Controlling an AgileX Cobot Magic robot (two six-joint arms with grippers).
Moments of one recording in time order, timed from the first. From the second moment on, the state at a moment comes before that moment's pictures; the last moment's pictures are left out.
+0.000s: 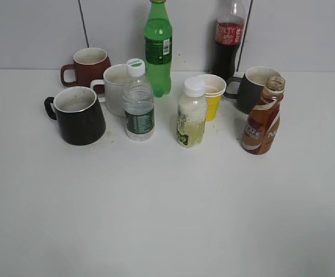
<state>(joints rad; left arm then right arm) 0.01 -0.01 -0.54 -0.01 1.05 0.00 0.05 -0.01 -0.51 0.14 1.04 -0.11</state>
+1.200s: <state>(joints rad) 0.01 -0.01 -0.54 -0.01 1.05 0.00 0.05 -0.01 -0.51 0.14 1.04 -0.11</state>
